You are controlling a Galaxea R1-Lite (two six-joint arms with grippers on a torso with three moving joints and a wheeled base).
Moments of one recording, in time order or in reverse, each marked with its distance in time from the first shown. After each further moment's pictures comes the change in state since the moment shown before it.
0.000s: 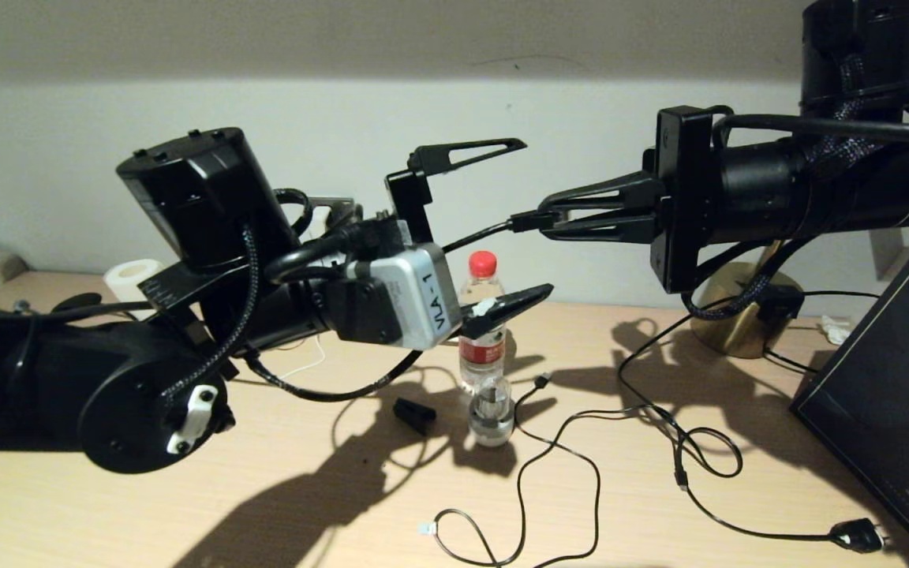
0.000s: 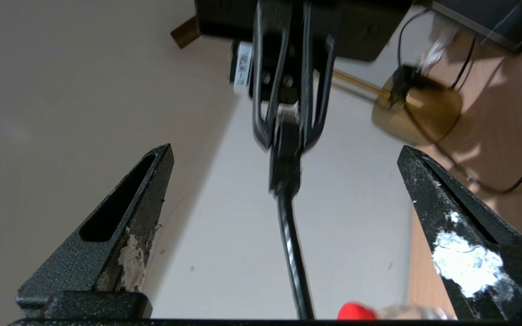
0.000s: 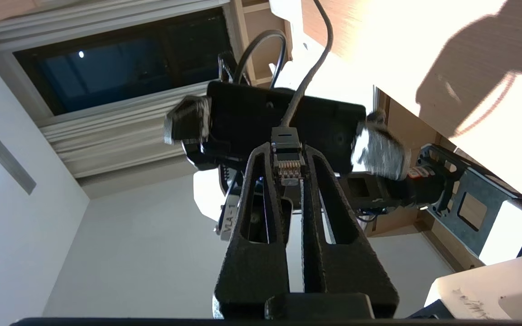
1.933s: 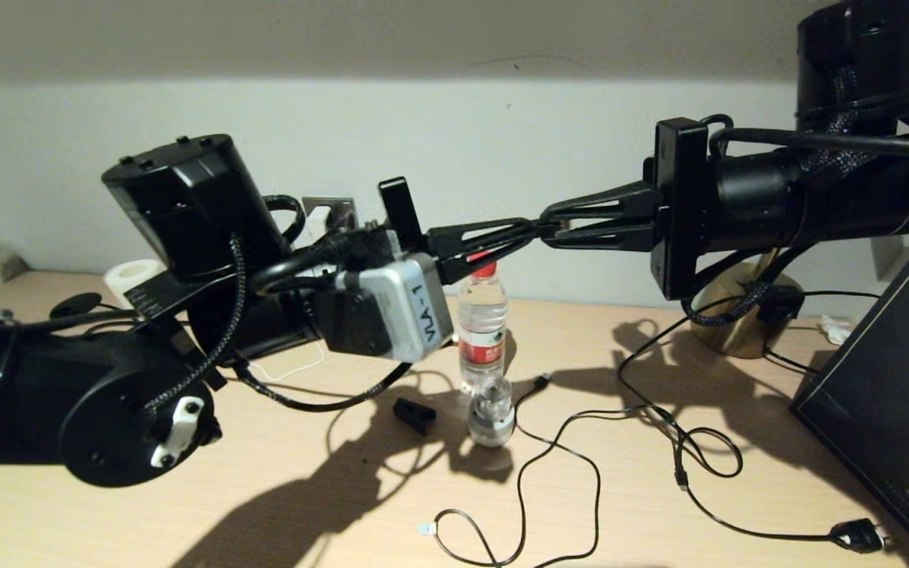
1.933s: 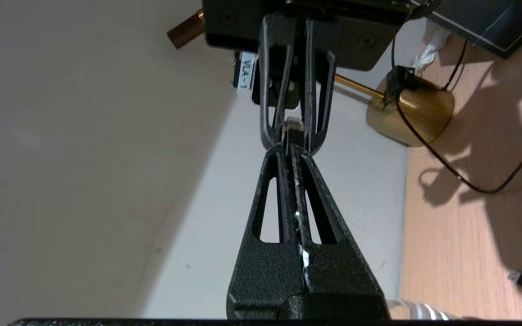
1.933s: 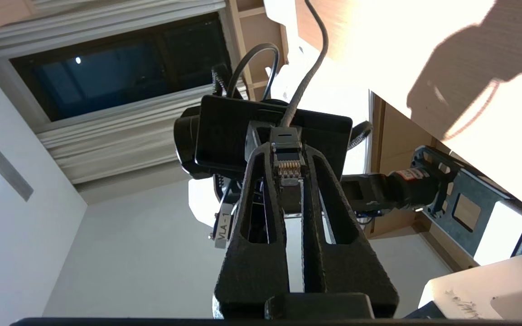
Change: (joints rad) left arm -0.004 -0.023 0.036 -0.004 0.002 -0.002; right arm -0.007 0.000 0.021 -0.003 -0.007 -0.009
